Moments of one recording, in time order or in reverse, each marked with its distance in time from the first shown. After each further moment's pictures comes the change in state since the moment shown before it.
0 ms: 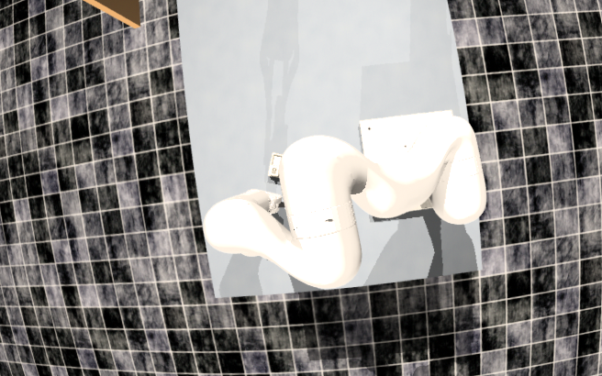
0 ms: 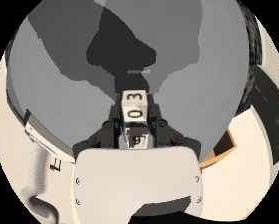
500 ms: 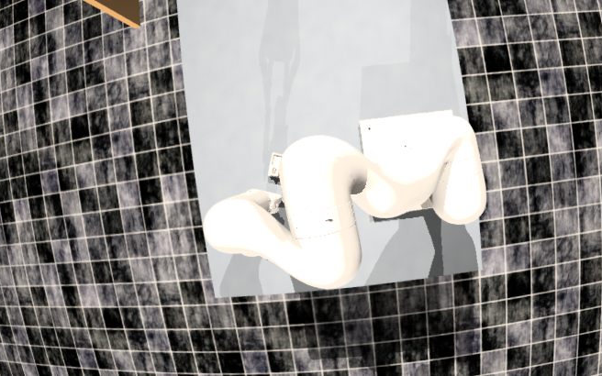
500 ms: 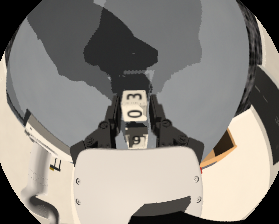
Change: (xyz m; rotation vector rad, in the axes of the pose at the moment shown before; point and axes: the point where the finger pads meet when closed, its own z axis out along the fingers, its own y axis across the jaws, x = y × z) arm 0.000 0.000 0.000 0.000 0.000 0.000
